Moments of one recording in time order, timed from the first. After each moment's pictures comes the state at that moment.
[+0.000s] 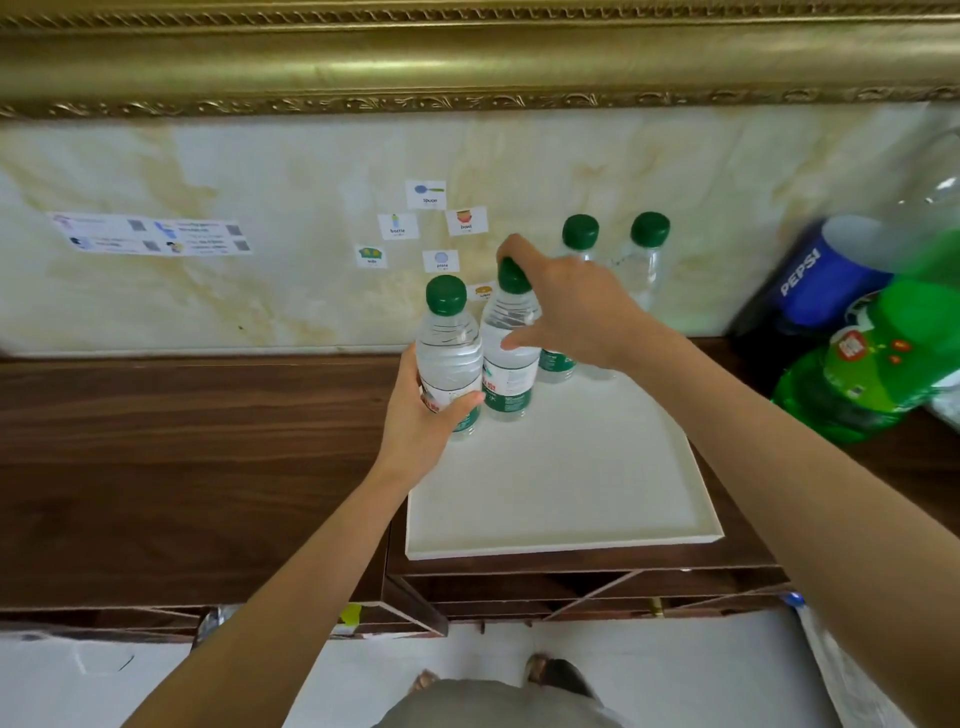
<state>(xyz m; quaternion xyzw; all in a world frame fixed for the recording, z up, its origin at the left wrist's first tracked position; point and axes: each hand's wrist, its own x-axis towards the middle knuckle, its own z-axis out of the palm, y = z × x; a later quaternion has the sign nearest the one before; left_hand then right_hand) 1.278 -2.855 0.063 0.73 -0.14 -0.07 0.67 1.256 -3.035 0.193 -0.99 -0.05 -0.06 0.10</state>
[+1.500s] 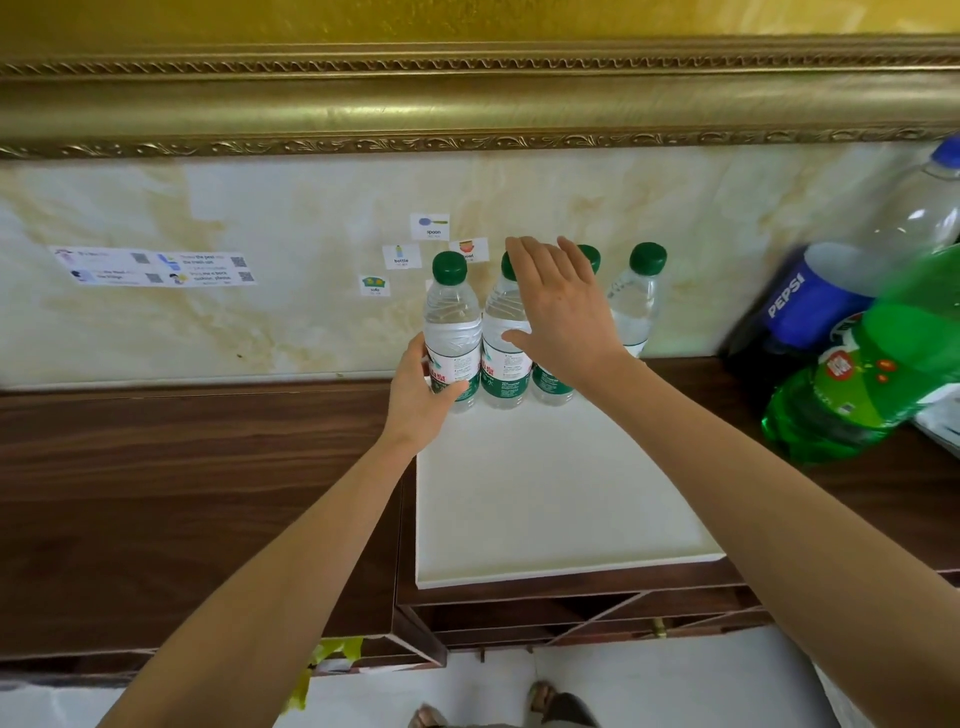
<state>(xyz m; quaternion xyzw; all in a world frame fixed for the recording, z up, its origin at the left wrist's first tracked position) 1.345 -2.866 0.058 0.83 -0.14 -0.05 0.54 1.289 -3.032 0.160 -0.97 -0.01 -0.24 -0.05</state>
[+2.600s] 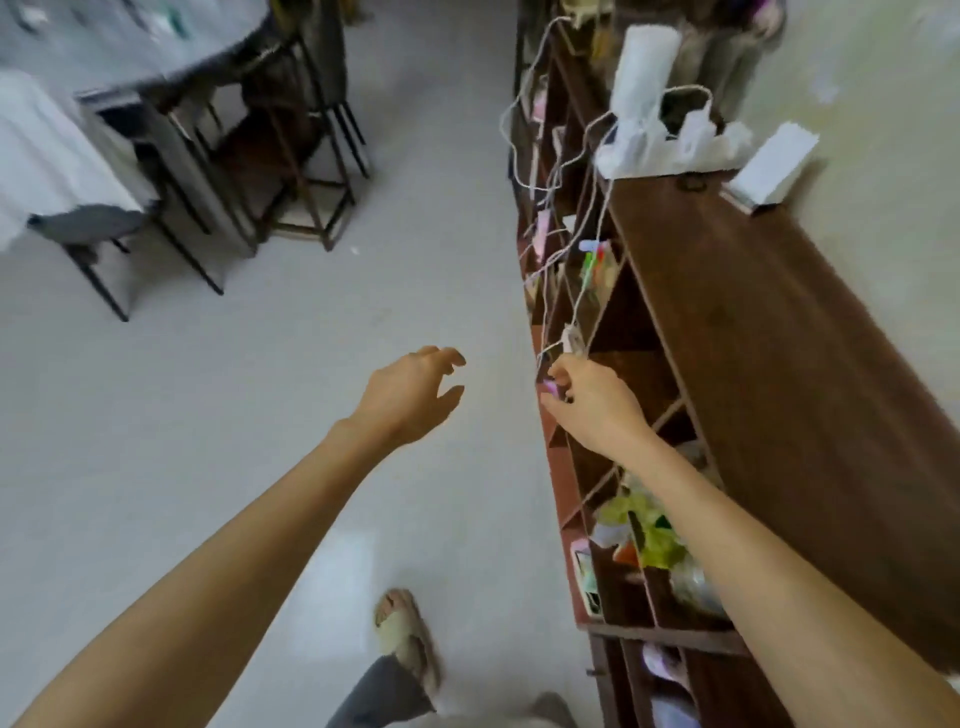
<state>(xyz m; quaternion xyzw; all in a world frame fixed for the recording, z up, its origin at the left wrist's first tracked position) 0.952 -2.495 0.069 0.89 0.42 0.02 0.18 1.148 -2.598 0.055 -0.80 -0.54 0.18 0.16</state>
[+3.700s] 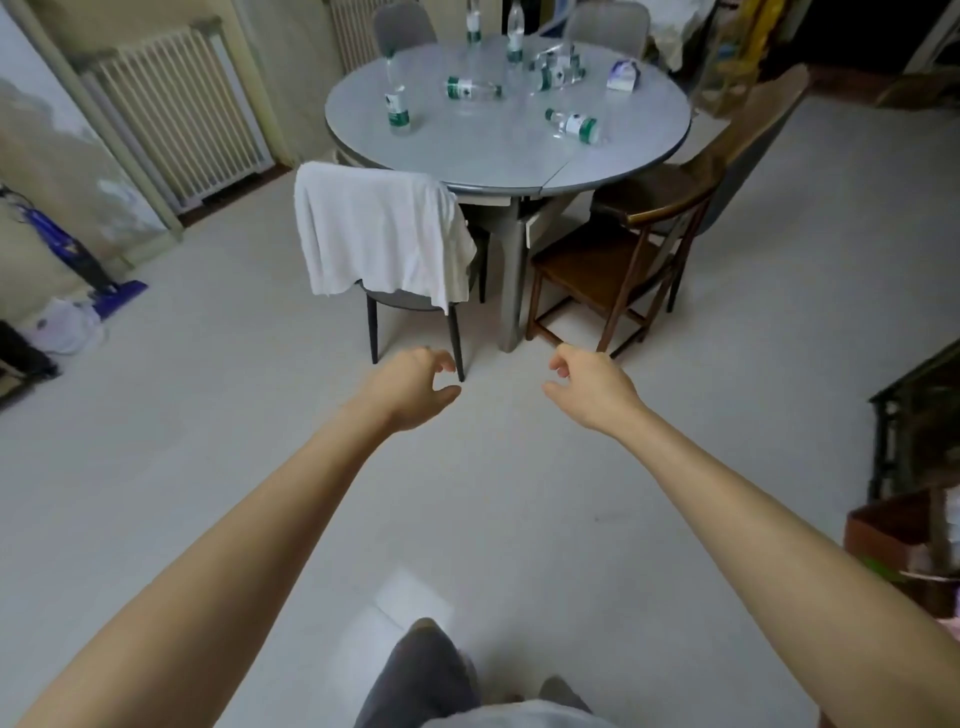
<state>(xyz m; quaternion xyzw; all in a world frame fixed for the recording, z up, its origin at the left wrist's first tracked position) 0.609 -1.796 0.093 0.69 0.71 0.05 0.17 0.827 -1.739 0.068 -0.60 -0.77 0.23 0.07</state>
